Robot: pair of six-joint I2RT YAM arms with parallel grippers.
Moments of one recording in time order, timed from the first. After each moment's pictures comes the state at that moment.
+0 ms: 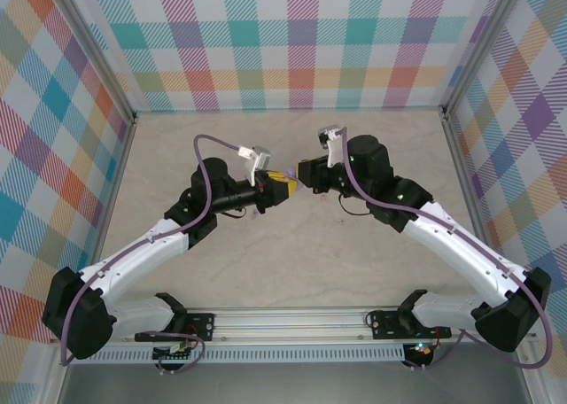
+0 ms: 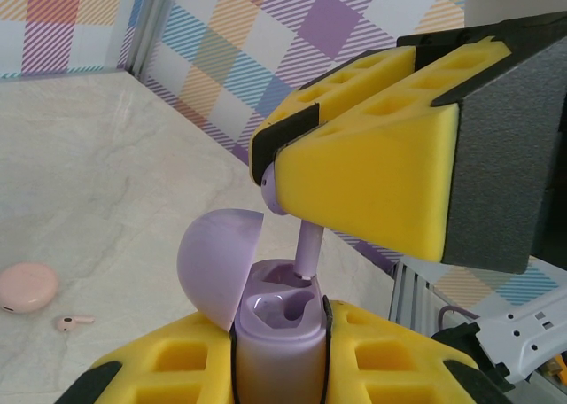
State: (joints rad) left arm -0.63 1.18 0.86 0.18 0.56 -0.42; right arm 0.73 1.20 1.20 -0.37 -0.16 0.41
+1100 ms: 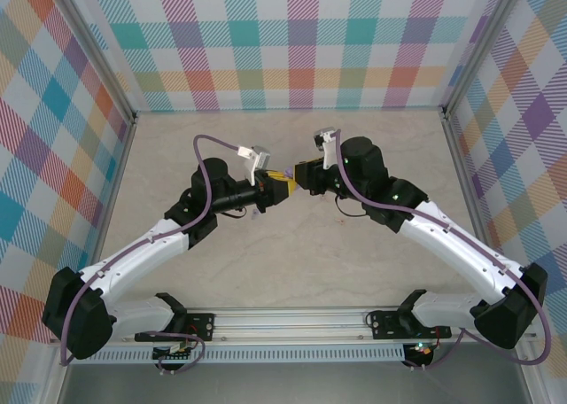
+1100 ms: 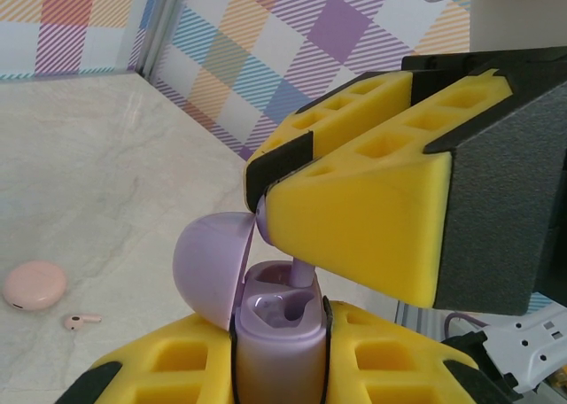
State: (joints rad) left arm -0.63 1.18 0.86 0.18 0.53 -0.42; right arm 0.76 1.22 1.19 -0.37 -0.12 0.41
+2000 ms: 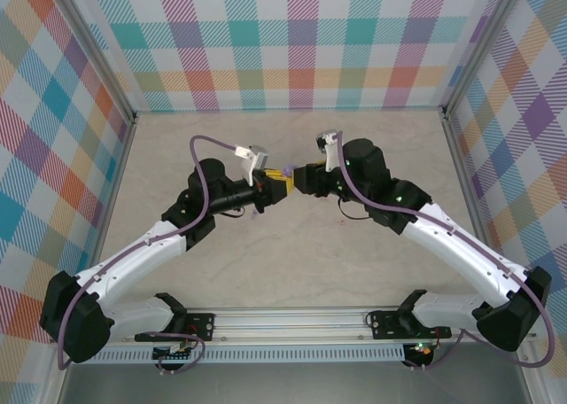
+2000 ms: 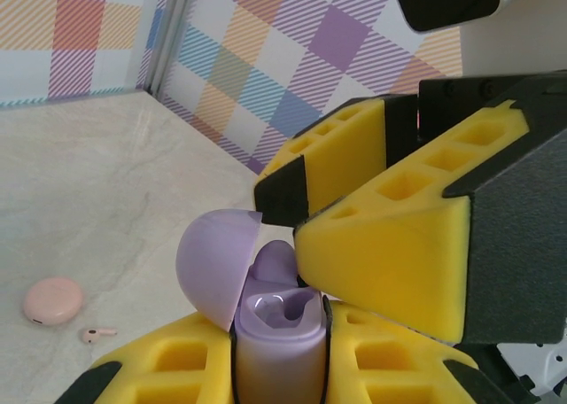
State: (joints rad) left arm -0.64 1.15 0.85 0.18 0.52 -0.38; right arm 0.77 1.19 1.20 -0.44 -0.10 0.42
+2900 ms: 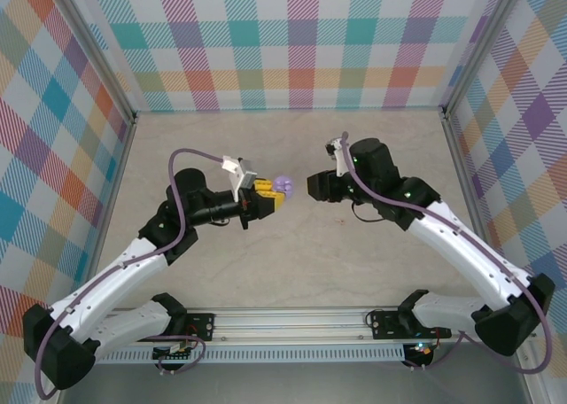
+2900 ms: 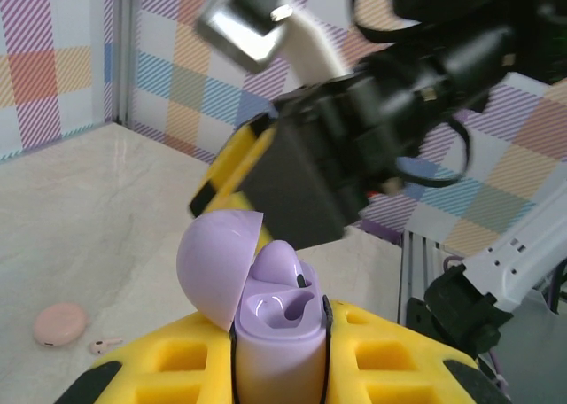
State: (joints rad) left arm -0.64 0.95 0.83 0.02 0.61 -0.18; right arm 0.66 1.20 1.20 -0.63 -0.18 0.37
